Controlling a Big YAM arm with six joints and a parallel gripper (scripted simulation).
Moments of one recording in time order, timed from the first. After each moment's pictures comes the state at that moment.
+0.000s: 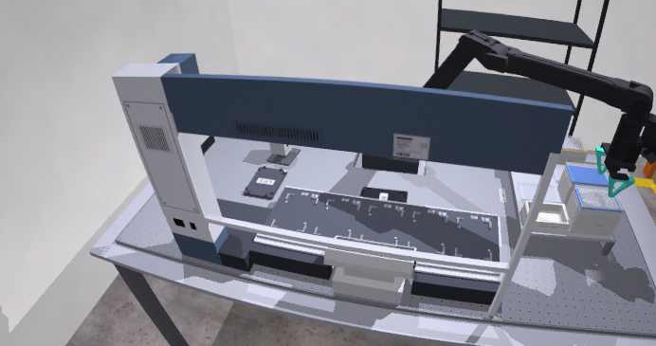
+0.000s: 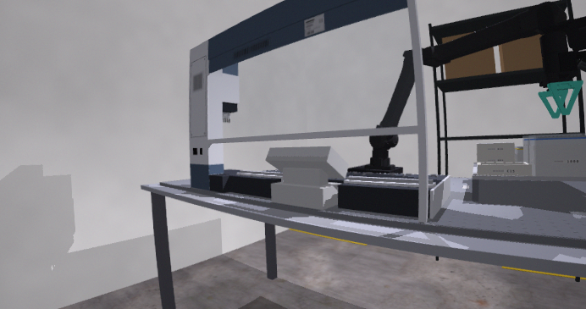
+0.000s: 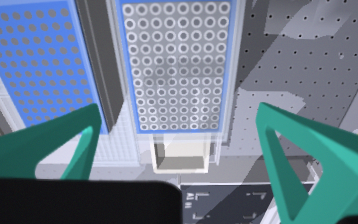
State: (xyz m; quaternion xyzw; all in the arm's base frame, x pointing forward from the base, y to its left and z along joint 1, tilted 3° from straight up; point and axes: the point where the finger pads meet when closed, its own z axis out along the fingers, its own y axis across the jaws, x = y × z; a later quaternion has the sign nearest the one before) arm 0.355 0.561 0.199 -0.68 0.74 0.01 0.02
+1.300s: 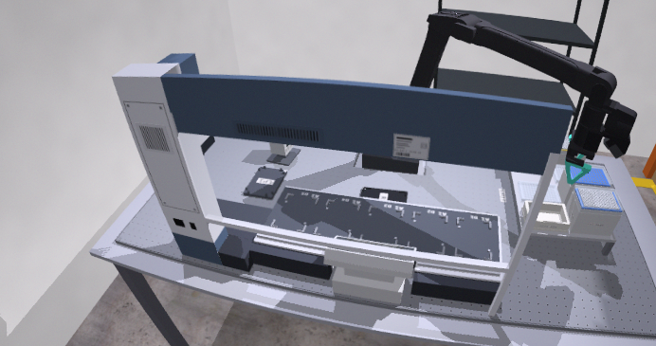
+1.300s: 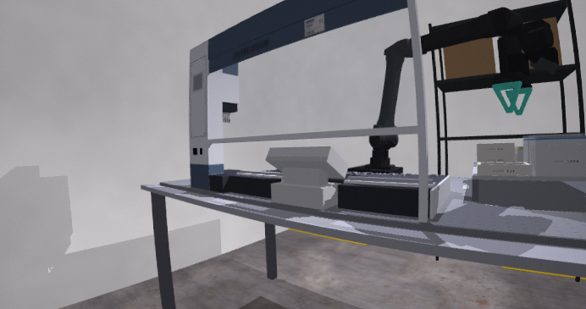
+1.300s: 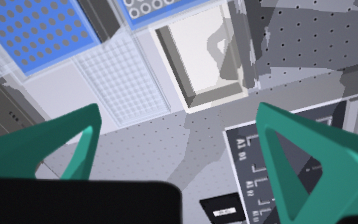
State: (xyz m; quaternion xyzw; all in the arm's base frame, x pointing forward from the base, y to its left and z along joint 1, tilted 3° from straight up) arm 0.331 0.460 0.209 -0.54 0.84 0.01 0.01
